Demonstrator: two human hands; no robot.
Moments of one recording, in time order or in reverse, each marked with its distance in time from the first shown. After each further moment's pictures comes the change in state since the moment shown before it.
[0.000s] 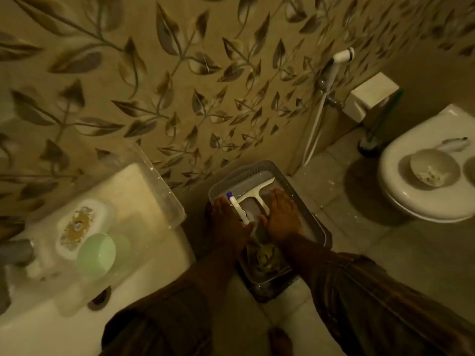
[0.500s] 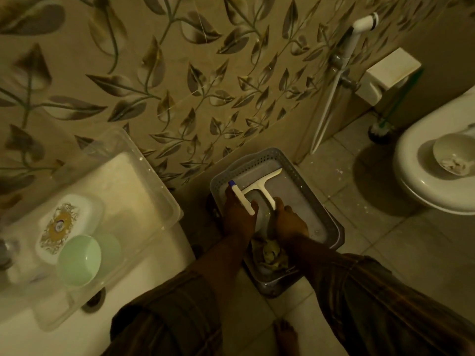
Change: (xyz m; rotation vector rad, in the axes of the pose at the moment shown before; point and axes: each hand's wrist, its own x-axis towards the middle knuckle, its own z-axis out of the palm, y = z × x) left_hand 0.023 0.010 0.022 -0.308 0.057 -0.107; right_hand 0.015 0.011 0.039 0.122 -0.279 0.227
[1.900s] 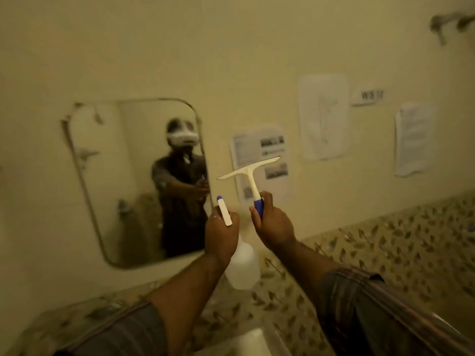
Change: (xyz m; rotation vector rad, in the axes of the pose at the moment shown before) left_hand -0.294 0.198 -0.579 -0.593 0.771 0.673; right_hand -0.466 -0.402 -0.348 0.221 1.106 -1.097
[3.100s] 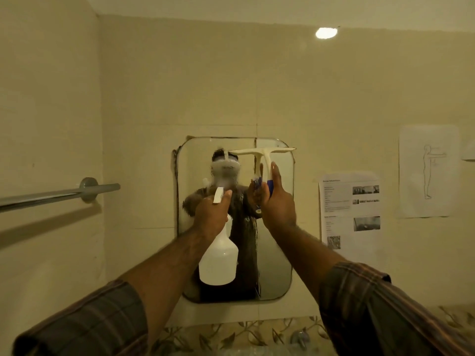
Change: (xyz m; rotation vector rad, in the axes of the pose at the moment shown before) left_hand 0.158 0.029 -0.215 0.045 0.124 -0.113; right_hand 0.132 -0.217 0.080 0.425 0.042 -0.027
